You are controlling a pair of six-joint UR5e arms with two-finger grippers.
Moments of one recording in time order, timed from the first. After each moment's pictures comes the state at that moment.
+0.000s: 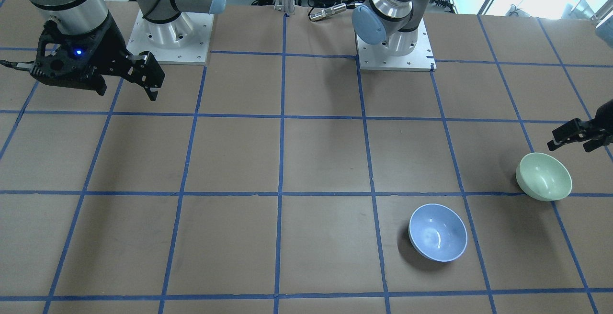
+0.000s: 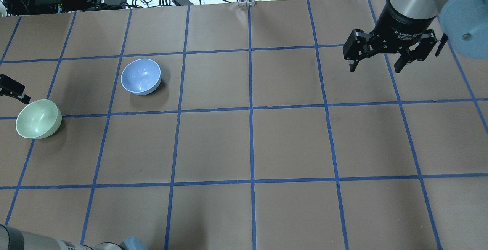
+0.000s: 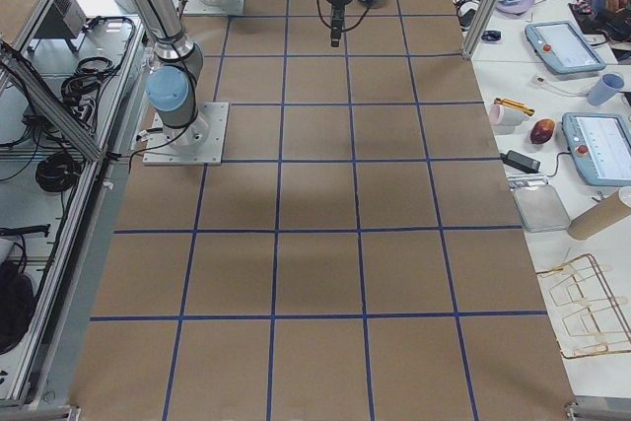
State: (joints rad) left arm -0.82 -1.86 -1.64 -1.27 1.56 0.75; right arm 1.52 -1.59 1.63 -1.60 -1.59 0.04
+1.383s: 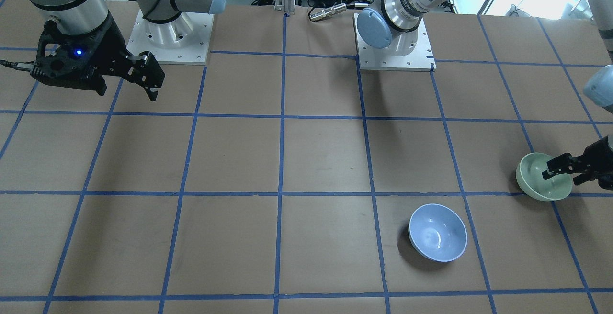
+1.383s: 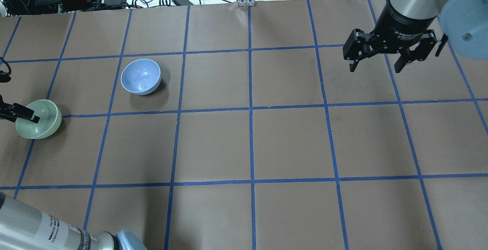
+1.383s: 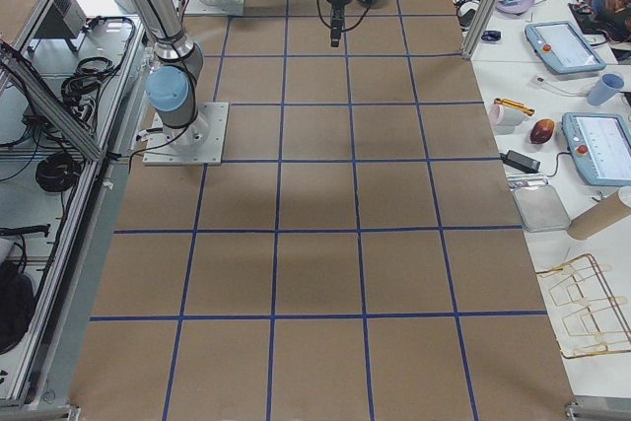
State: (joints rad) left arm -0.73 -2.11 -1.64 -1.04 1.50 0.97; right arm 1.52 -1.59 1.63 -1.60 -1.59 0.04
